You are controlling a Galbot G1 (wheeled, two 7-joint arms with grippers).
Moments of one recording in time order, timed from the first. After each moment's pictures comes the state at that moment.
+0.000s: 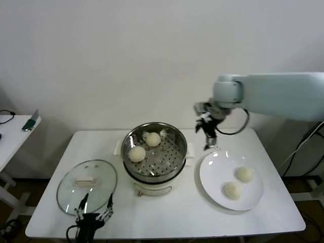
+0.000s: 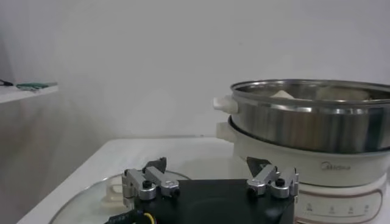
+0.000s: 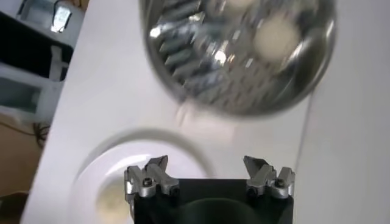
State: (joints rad) left arm 1.84 -1.49 -0.61 -2.08 -0.10 -0.07 0.01; right arm 0.96 0.83 -1.87 1.54 0.65 -0.31 -0.89
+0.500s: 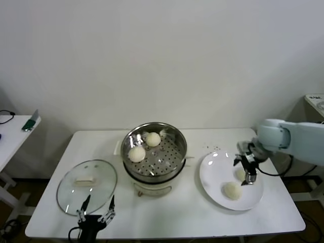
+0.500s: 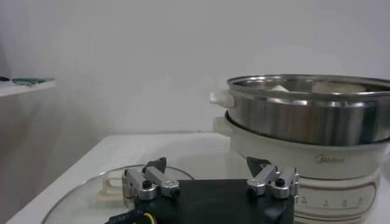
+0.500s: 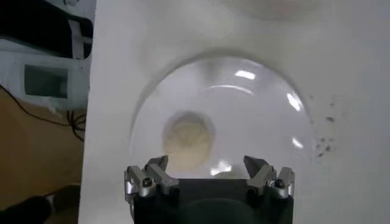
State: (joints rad) left arm 1.84 -1.50 -0.60 -2.06 -0.09 -0.07 0.01; right arm 0.70 0.57 -1.81 1.58 0.45 -0.35 -0.82
